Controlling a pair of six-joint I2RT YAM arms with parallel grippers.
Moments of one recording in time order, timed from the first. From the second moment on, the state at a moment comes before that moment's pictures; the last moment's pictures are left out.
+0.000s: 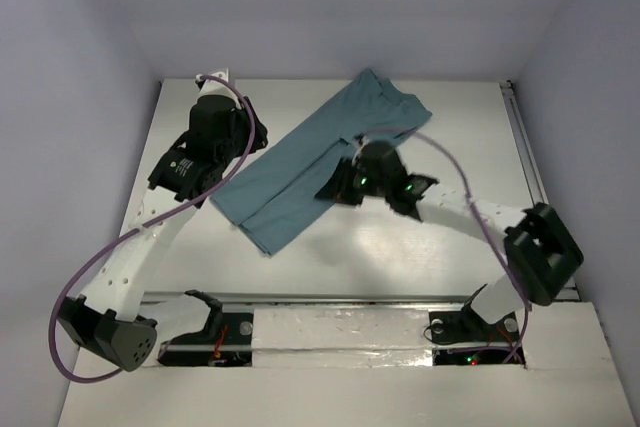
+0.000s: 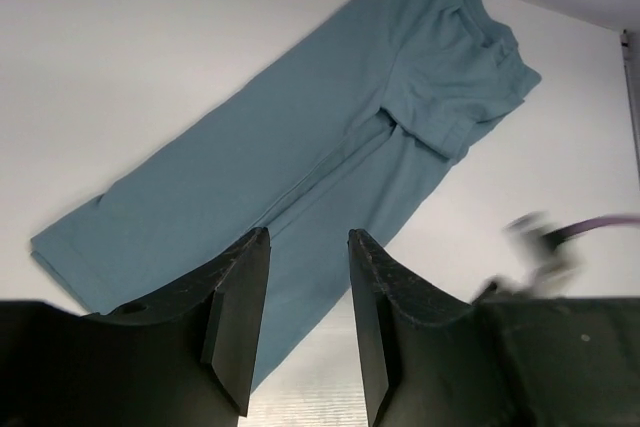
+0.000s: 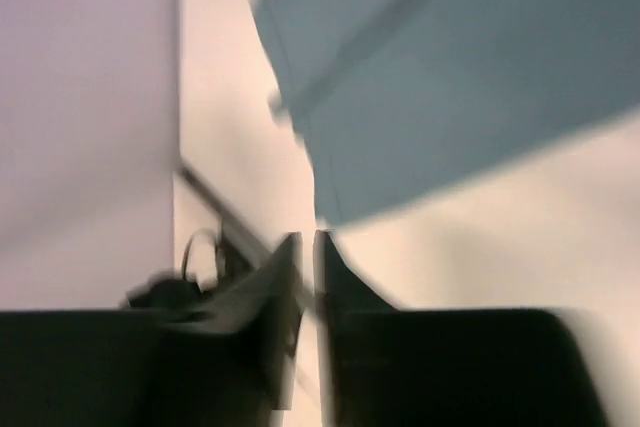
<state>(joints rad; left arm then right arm) -0.44 1.15 1.30 -0.60 -0.22 -0.52 0.67 1.52 1.03 -0.01 -0.28 0.93</state>
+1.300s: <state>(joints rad) -0.44 1.51 1.23 -0.44 -0.08 -0.48 0.77 0.87 0.41 -0.53 -0.11 1.13</state>
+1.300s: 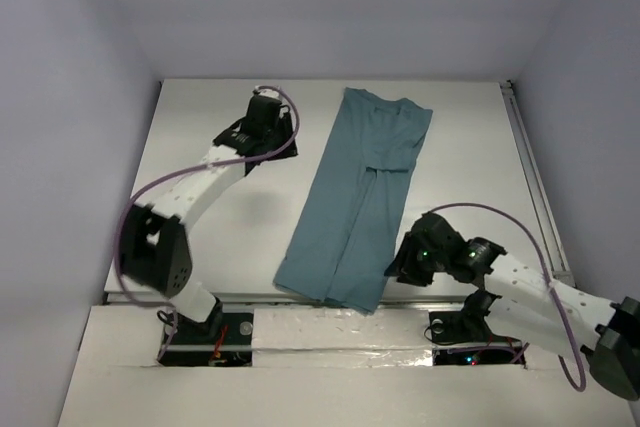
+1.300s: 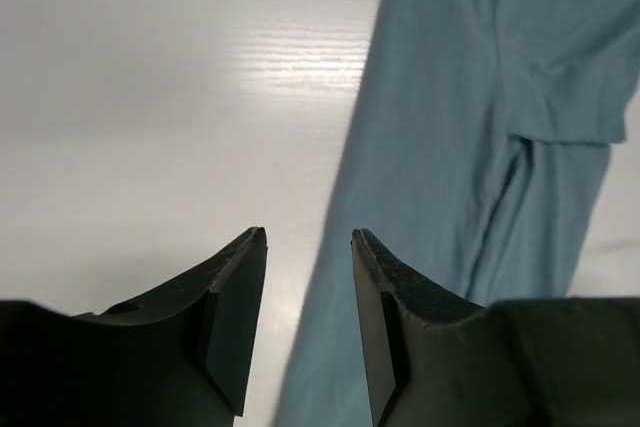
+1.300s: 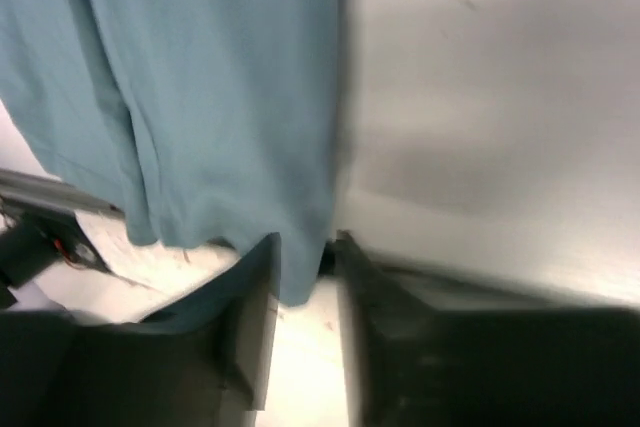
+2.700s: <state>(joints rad) -0.33 2.36 1.78 -0.16 0.29 -0.50 -0.06 2.06 1.60 -0.37 -0.28 0.67</state>
